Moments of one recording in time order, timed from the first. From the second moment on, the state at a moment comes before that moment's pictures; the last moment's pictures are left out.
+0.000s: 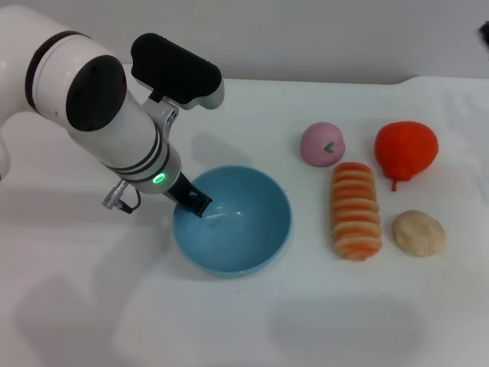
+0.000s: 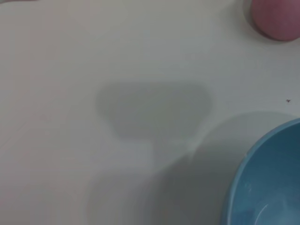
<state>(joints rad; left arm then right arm) -0.64 -2.06 1.82 1.11 -0.42 -1.15 0.04 0.68 2.07 -0.58 -0.13 -1.00 -0.87 1.08</state>
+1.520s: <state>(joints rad) -0.69 -2.06 1.80 1.11 -0.42 -1.13 0.05 0.83 2.07 -1.06 -0.67 -2.61 -1.14 2.63</state>
